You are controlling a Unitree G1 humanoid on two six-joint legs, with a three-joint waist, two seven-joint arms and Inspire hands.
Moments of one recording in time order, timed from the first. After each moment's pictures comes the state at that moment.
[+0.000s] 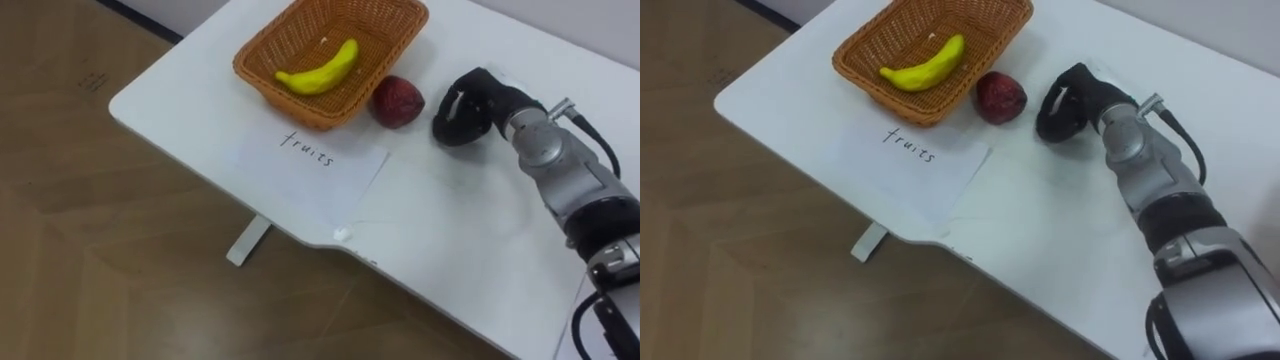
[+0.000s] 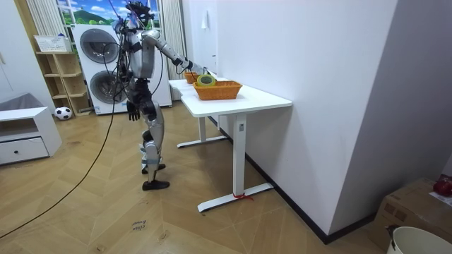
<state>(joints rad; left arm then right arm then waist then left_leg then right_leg) 0.16 0.27 -0.09 0.99 0.07 0.12 0.07 -0.73 -0.49 0.34 0.86 -0.27 0.04 0.05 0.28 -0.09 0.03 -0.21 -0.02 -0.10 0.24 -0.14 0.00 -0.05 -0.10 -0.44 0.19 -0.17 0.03</state>
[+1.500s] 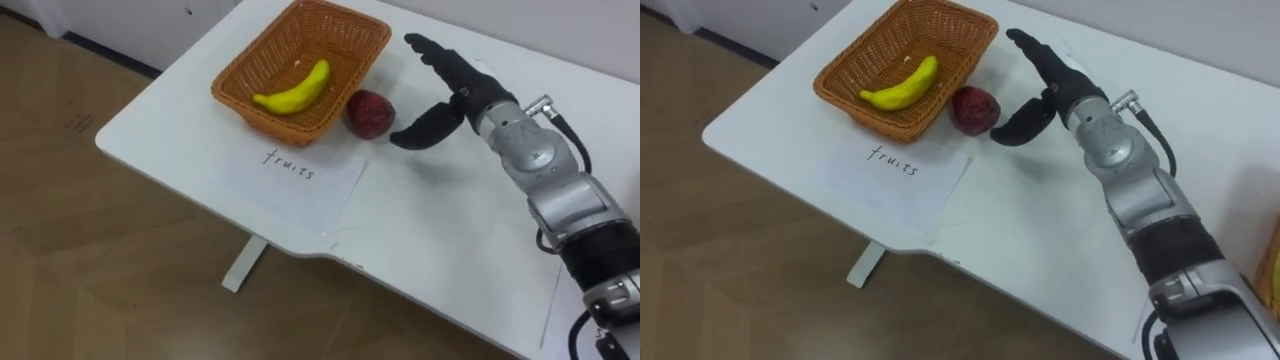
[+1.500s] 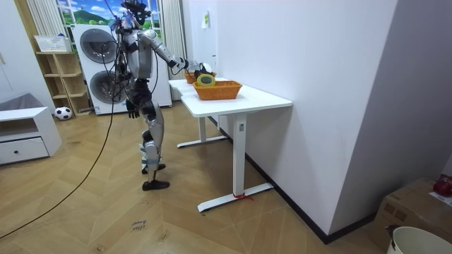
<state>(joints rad) 0.27 0.26 -0.08 0.92 0.07 0.12 0.10 -0.62 -0.46 0.33 0.54 -0.05 0.05 0.09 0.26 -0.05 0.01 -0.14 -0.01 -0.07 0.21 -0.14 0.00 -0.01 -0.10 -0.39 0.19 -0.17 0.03</state>
